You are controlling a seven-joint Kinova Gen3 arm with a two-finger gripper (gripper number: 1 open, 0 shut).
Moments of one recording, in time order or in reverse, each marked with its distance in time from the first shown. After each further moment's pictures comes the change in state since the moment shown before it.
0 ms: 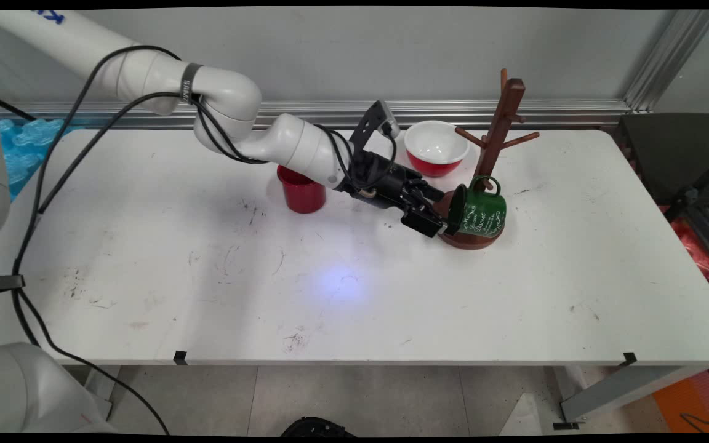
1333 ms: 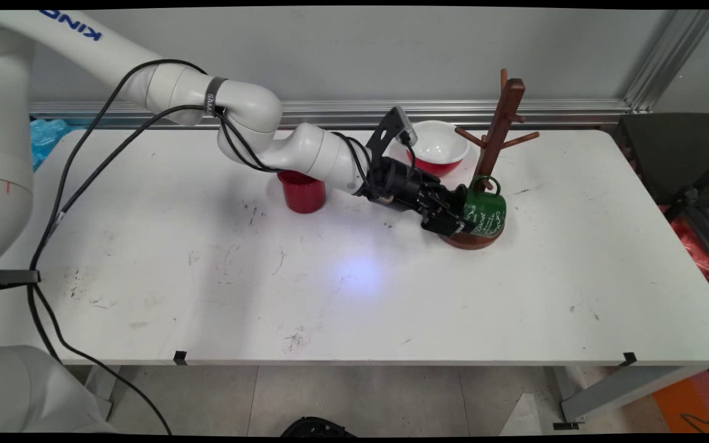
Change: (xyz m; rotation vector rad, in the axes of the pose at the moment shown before) arm -0.002 -0.004 0.030 0.017 0.025 0.037
